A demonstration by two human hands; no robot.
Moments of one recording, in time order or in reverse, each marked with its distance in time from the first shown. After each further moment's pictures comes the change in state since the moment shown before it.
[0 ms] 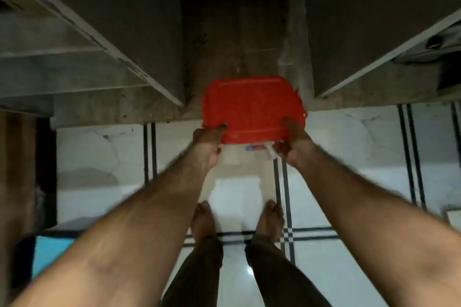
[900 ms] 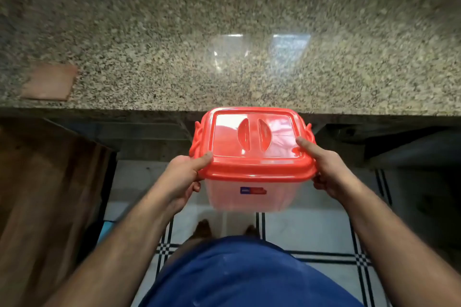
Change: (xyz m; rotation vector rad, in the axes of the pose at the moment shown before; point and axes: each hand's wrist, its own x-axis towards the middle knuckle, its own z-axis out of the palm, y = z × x) left_hand -0.517 0.160 -0.095 0.034 -0.192 0.292; right_hand -0.487 -0.227 -0.028 -0.491 -0.078 -0.276
